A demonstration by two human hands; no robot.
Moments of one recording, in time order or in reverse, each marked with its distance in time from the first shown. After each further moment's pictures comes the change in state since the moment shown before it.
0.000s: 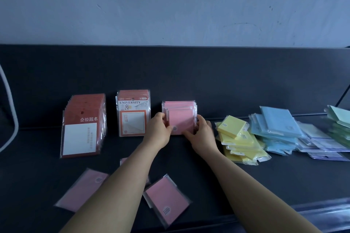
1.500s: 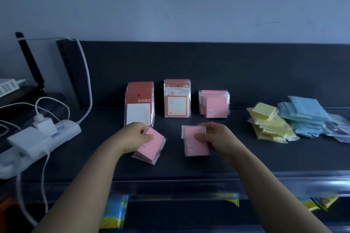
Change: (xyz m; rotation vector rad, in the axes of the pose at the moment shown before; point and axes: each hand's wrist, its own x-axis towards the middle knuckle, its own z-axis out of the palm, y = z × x) left_hand -0.125 -0.079 -0.195 0.161 -0.336 -0.206; right_hand -0.112 -0.071 0.024 0.553 -0.369 0.203
